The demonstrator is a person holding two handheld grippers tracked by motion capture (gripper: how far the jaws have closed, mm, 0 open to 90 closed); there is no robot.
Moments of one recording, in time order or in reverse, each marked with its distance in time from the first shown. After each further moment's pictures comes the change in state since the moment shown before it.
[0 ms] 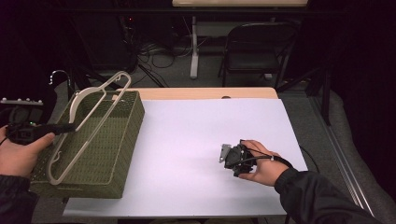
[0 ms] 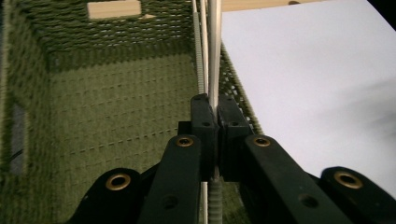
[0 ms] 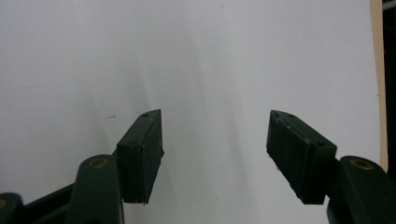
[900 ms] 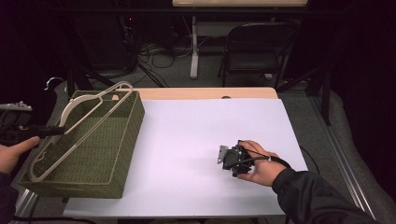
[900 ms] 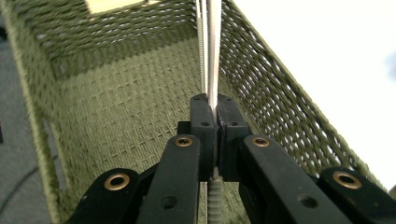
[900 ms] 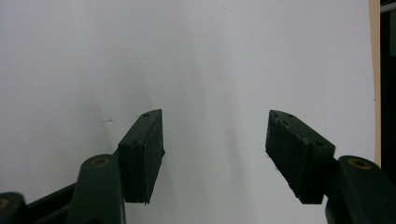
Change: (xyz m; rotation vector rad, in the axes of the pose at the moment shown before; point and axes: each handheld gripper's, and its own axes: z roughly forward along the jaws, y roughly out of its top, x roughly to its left) left arm 0.057 -0.009 0.013 0.047 -0.084 0.209; right arm 0.004 0.004 0.005 0.009 -0.014 -0.018
